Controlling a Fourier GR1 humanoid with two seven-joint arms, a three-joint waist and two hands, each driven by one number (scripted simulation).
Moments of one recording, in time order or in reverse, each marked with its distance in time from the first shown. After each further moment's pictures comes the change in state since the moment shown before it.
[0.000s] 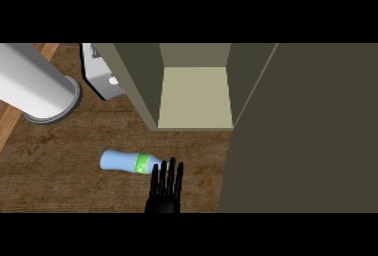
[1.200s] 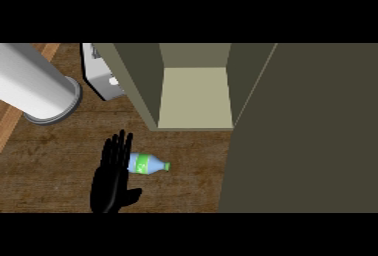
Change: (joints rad) left arm 0.019 0.198 0.359 -0.077 0.390 0.087 -0.419; right arm 0.018 -0.006 0.041 0.013 0.027 -0.021 -0.036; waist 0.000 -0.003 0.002
